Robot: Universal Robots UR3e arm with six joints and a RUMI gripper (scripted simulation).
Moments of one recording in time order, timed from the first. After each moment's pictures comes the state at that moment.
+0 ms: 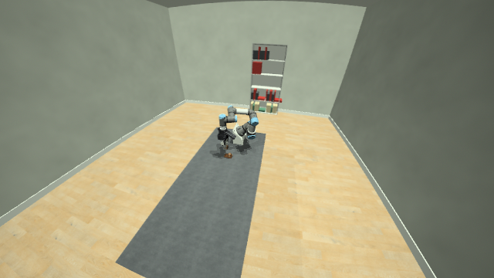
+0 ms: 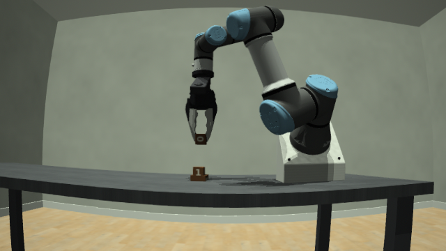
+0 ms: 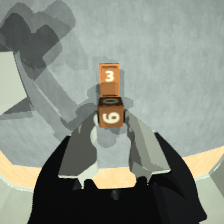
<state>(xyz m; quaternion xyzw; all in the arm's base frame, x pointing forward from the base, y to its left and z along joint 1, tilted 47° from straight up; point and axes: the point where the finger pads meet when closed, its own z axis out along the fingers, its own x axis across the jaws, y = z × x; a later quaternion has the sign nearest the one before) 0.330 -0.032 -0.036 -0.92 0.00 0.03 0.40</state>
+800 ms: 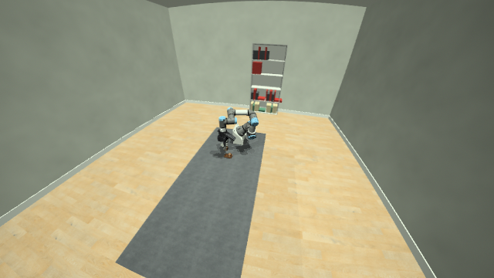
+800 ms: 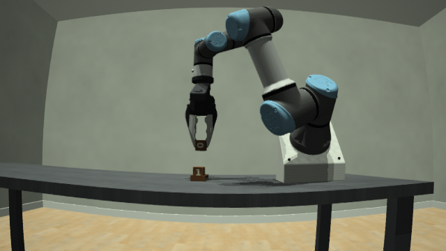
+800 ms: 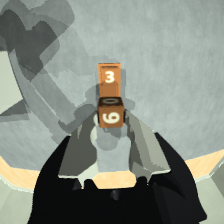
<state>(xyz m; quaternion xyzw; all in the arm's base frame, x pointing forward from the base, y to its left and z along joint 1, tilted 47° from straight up) 0.329 -0.019 -0.050 -0.91 0.00 0.03 0.40</state>
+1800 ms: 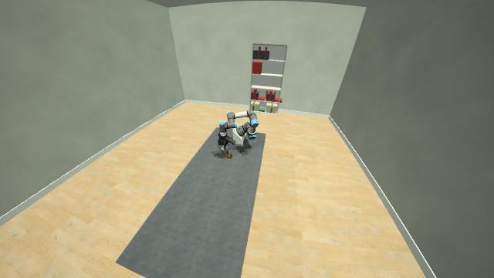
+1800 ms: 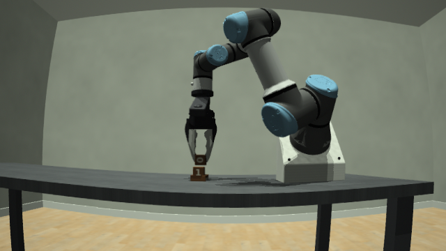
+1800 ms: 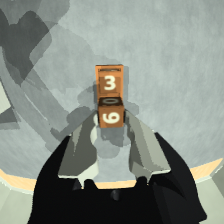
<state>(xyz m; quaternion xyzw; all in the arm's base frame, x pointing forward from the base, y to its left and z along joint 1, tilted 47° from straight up) 0.328 0.013 -0.081 -0.92 0.00 0.03 0.40</state>
